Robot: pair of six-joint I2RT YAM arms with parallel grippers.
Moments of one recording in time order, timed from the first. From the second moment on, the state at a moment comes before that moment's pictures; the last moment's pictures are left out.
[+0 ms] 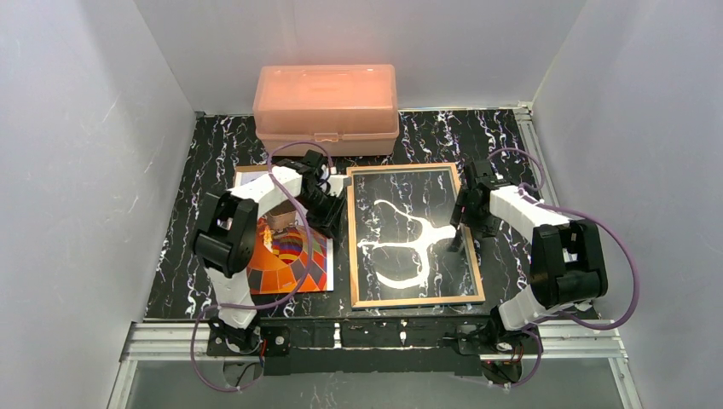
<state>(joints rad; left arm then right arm) -0.41 1.83 1.26 -0.84 0.48 0.05 0.23 1.53 0.94 -0.65 0.21 0.50</state>
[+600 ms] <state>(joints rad) -0.44 1.95 1.29 -0.74 0.48 -0.06 0.19 1.53 0.88 -0.57 0.08 0.49</state>
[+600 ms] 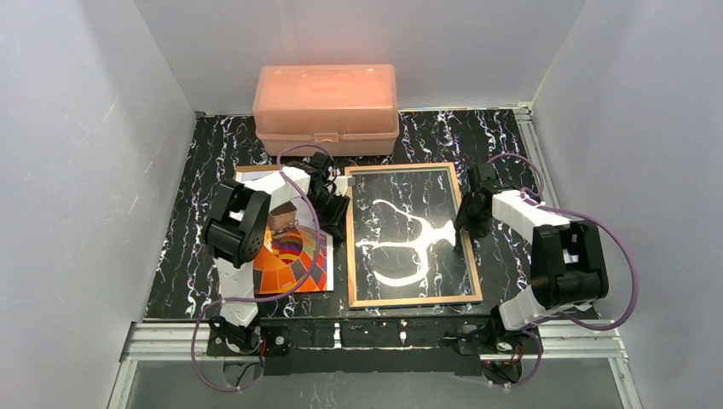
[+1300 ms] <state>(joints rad) -0.43 1.97 1.33 -0.79 0.40 -0.06 0.16 1.18 0.88 -0.61 -0.16 0.54</state>
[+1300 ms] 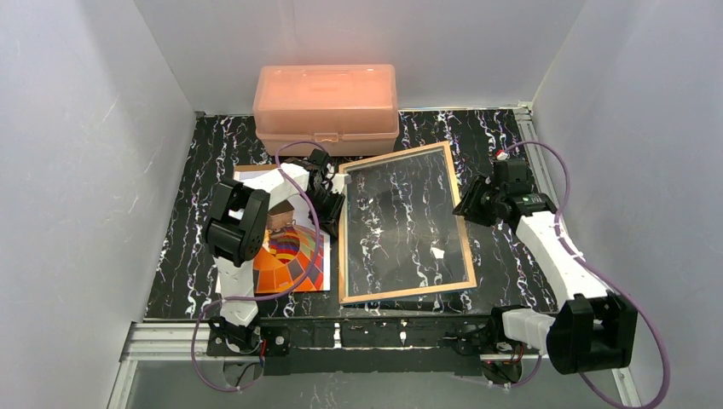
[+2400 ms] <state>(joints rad) -0.42 1.97 1.34 -0.82 0.36 -0.04 0.17 1.08 0.95 -0.59 -0.37 0.55</state>
